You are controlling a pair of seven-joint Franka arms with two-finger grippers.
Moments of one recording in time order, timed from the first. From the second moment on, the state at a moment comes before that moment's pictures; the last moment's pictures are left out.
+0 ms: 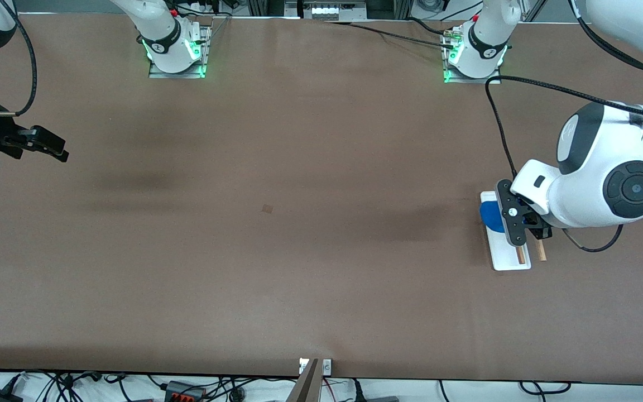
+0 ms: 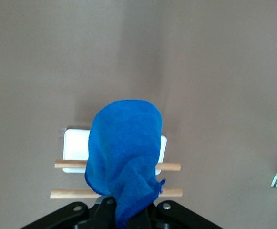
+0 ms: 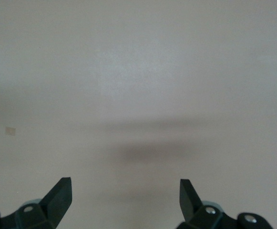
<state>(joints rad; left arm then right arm) 0.01 0.52 -0.24 -1.26 0.16 1.52 1.12 0.04 0.02 -0.07 -1.70 -0.01 1.74 0.03</state>
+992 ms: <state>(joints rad) 0.10 0.56 -0.24 -1.30 0.13 1.65 1.20 0.02 0.02 -0.07 -1.70 -0.01 1.74 0.02</state>
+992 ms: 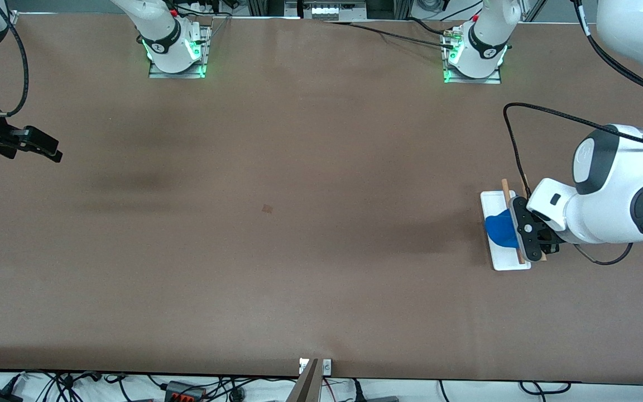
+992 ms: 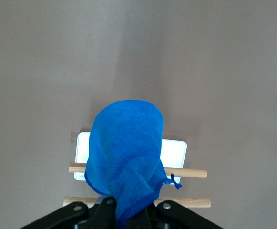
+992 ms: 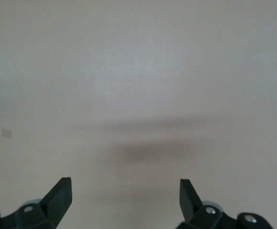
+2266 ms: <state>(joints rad) 0.06 0.23 -0.15 -1.70 -0.06 1.70 0.77 -0.03 0.03 -0.03 -1.70 -0.01 1.74 -0.05</state>
